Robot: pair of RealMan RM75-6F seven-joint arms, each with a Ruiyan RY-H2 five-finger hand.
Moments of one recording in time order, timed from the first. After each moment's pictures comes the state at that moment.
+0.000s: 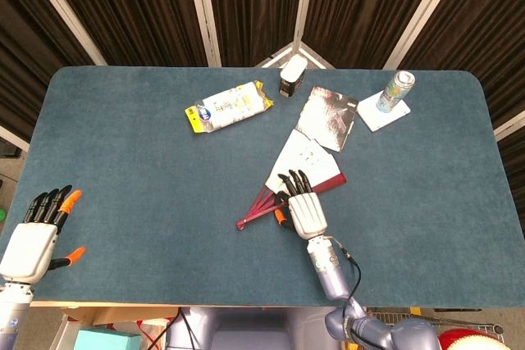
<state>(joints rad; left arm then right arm) -0.11 -1.17 0.00 -1.68 1.56 1.46 0.15 0.59 -2.26 0.18 -0.59 -1.52 1.28 0.15</state>
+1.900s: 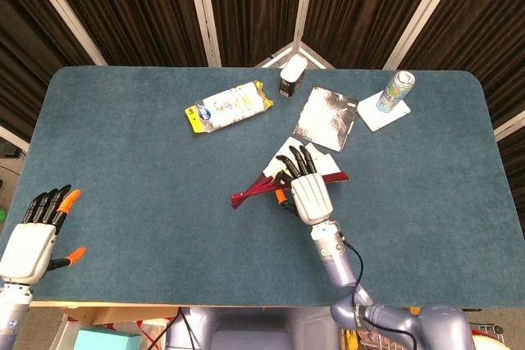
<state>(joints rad) -0.11 -1.16 0.00 -1.70 1.56 1.47 0.13 0.65 -2.03 0.25 -0.96 -1.53 1.38 0.01</state>
